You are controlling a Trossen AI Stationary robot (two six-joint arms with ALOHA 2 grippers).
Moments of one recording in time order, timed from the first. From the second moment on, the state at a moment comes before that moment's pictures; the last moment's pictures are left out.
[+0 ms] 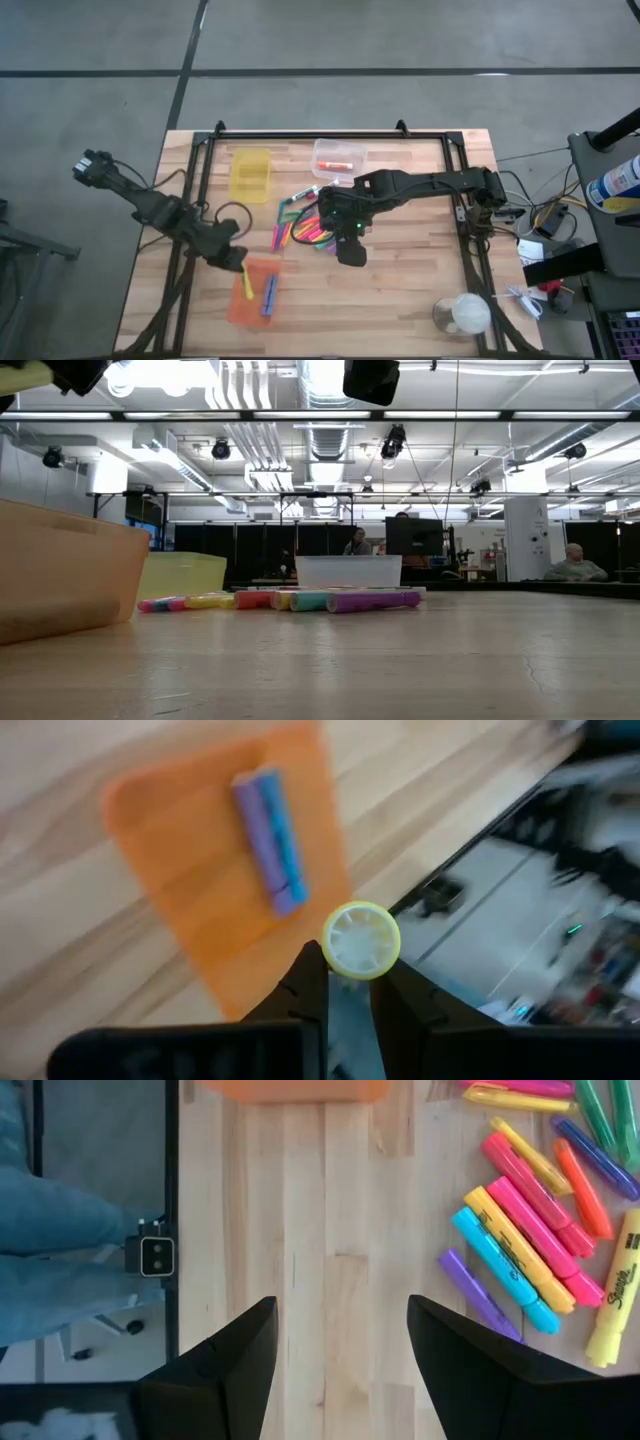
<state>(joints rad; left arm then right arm) -0.52 0.93 0.86 -0.77 0.09 -1.71 0.11 1.89 1.92 -1.15 -0.31 0.26</state>
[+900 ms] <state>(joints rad) -0.48 1.27 0.86 -0.67 0.17 -1.49 0.11 1.89 1.91 -1.04 -0.31 0.31</state>
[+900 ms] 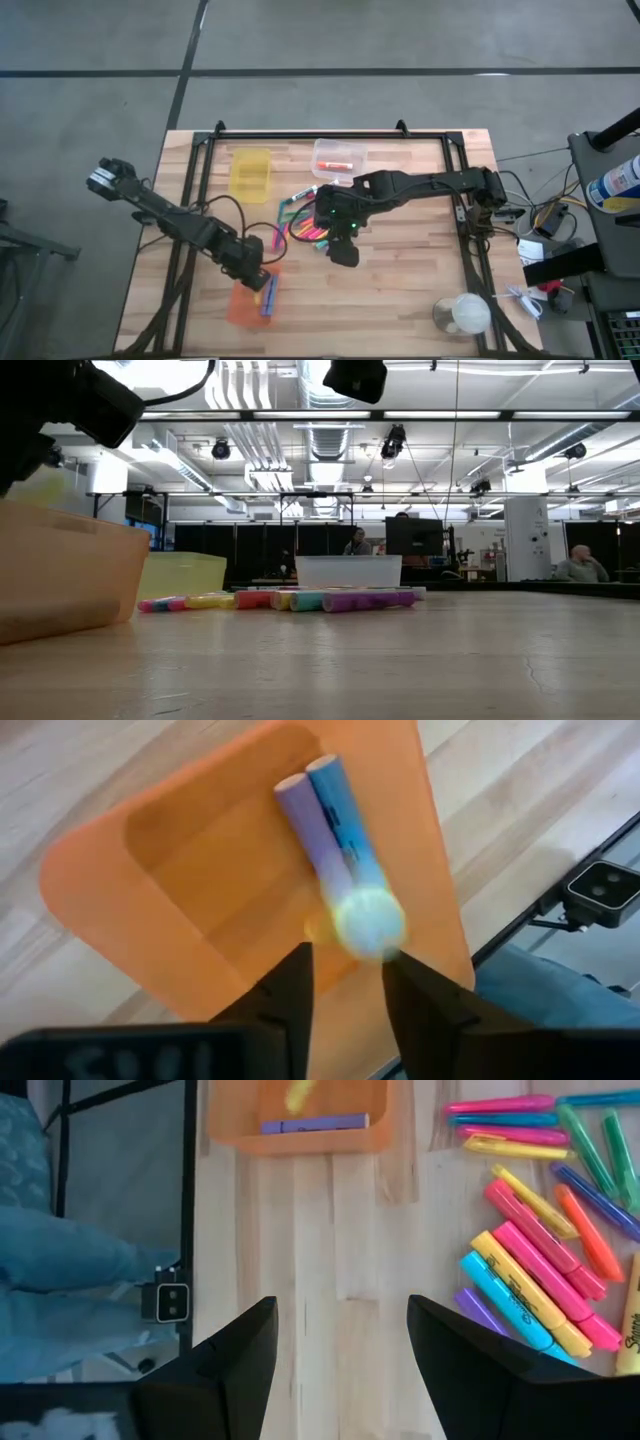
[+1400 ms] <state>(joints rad) -0.48 1.17 0.86 -0.66 0.07 -1.47 0.11 1.90 1.90 -1.04 -0.15 0.23</state>
